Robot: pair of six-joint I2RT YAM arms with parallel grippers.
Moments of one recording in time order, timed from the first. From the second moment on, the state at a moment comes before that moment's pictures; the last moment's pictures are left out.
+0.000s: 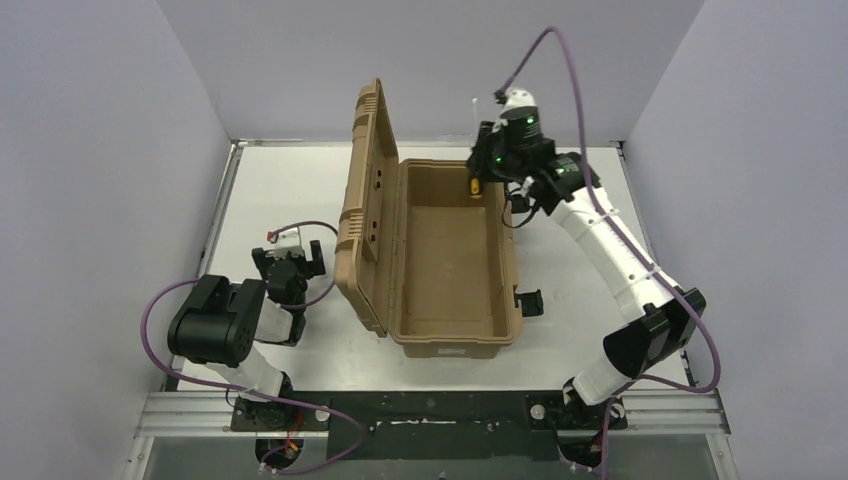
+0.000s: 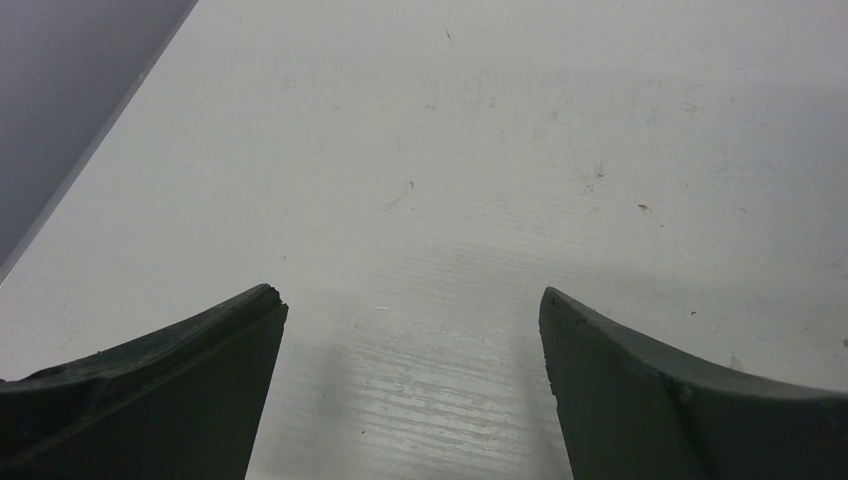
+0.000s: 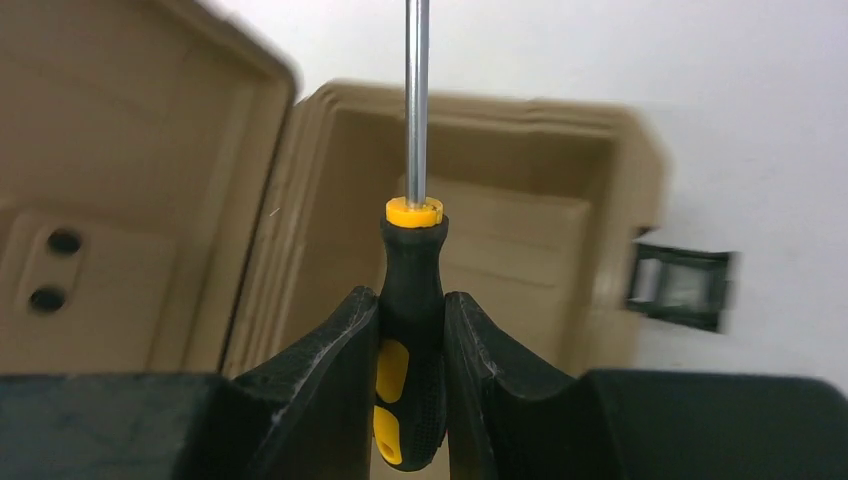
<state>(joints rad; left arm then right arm) -0.14 1.62 0.21 1.22 -0.36 -0.02 0.42 1.59 1.76 -0.72 0.12 0.37</state>
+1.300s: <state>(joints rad) -0.14 1.62 0.21 1.22 -0.36 -0.02 0.62 1.94 1.41 -0.67 0.04 0.46</state>
